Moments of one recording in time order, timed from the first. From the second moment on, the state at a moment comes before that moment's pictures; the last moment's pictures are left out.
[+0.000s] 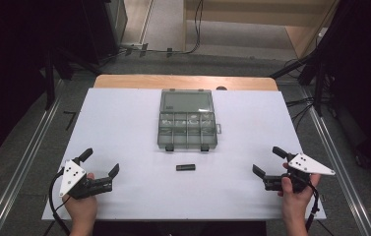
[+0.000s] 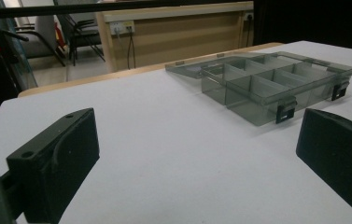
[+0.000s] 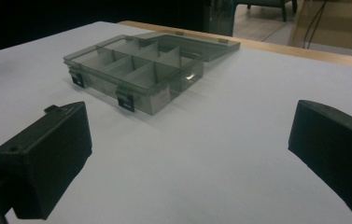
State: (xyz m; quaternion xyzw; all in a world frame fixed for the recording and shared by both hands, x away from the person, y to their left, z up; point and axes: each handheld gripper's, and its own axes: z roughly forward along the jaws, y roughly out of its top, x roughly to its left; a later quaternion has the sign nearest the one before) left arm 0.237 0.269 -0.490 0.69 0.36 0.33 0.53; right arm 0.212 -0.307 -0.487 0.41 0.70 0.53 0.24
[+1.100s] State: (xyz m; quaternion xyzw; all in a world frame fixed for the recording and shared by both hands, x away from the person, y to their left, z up) left arm 0.236 0.270 -0.490 0.69 0.36 0.32 0.54; right arm 0.269 -0.224 -0.451 0.31 0.81 0.46 0.16
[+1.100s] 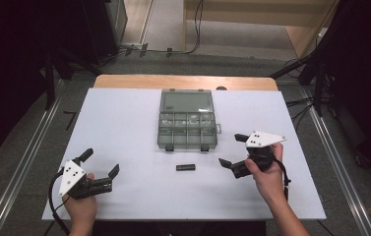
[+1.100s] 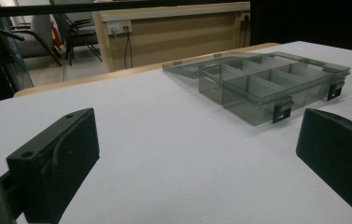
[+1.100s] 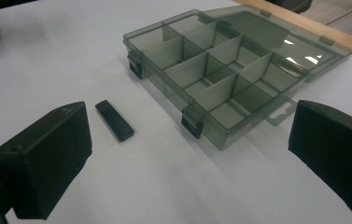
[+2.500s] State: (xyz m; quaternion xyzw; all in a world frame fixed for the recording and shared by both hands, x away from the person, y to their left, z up) left arm 0.236 0.269 -0.489 0.70 0.35 0.32 0.54; right arm 0.297 -0.145 -0.460 0.21 0.90 0.38 0.08
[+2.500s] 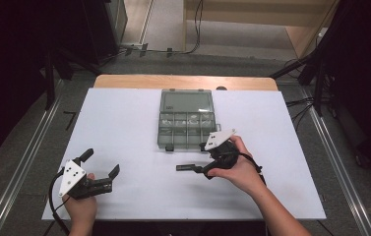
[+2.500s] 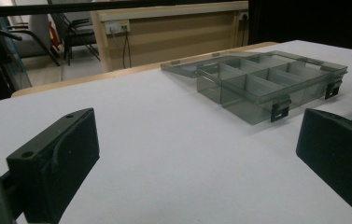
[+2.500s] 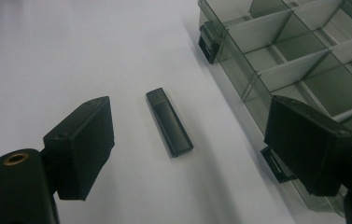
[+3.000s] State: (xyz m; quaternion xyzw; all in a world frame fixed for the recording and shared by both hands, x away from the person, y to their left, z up) left arm 0.236 0.269 -0.489 0.70 0.35 0.32 0.54; right arm 0.300 -0.129 -0.468 0.19 0.91 0.35 0.07
